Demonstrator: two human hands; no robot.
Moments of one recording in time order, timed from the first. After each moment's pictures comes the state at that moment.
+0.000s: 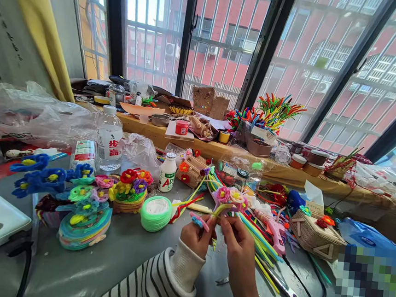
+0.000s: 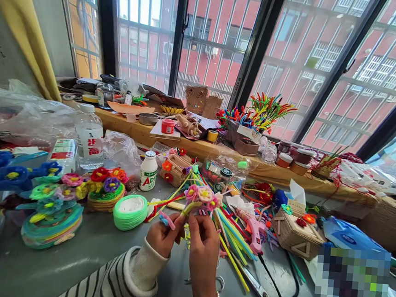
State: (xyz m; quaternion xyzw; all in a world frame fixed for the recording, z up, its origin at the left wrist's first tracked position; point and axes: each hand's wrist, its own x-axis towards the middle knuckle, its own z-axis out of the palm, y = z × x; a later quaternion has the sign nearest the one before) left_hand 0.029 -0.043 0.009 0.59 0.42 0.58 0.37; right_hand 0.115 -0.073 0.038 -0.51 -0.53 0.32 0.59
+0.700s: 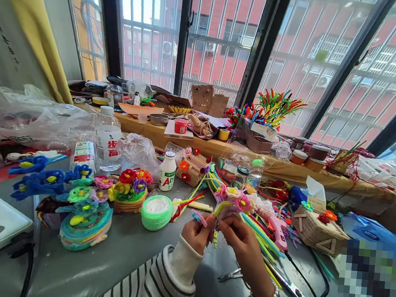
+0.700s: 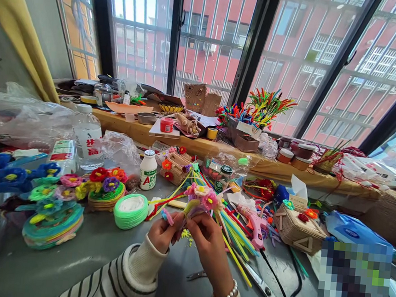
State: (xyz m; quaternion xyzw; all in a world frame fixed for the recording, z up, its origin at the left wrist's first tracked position) left_hand 0.029 -0.044 0.012 0.53 0.39 0.56 0.50; right_hand 0.137 -0.067 0.040 -0.46 -0.60 0.41 0.52
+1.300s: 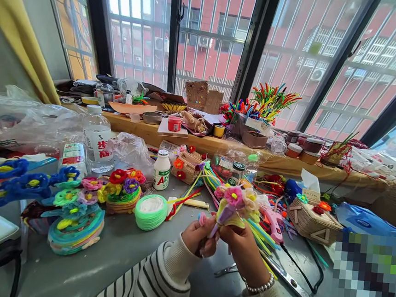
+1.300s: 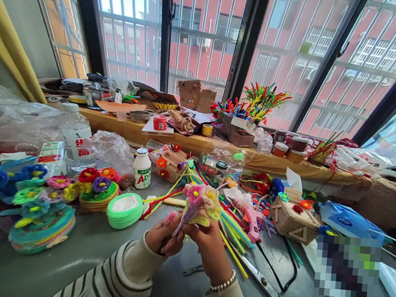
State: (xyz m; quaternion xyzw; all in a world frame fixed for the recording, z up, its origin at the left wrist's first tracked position) left_hand 0.033 -0.043 0.015 0.40 0.21 0.41 0.80; right_hand 0.142 -0.066 0.029 -0.37 -0.50 0.55 0.56
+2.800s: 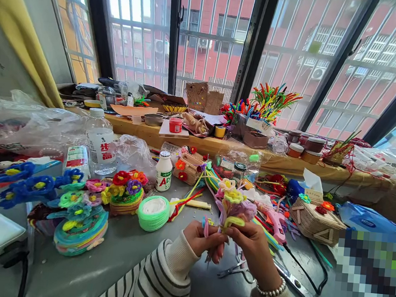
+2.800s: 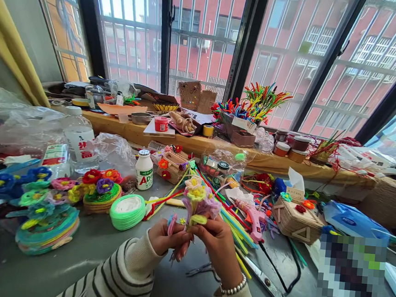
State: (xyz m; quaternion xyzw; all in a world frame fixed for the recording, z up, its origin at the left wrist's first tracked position) left_hand 0.020 -0.044 0.024 0.55 0.29 0.32 0.72; right_hand 0.161 -0.068 0.033 -0.45 -0.63 0.38 0.51
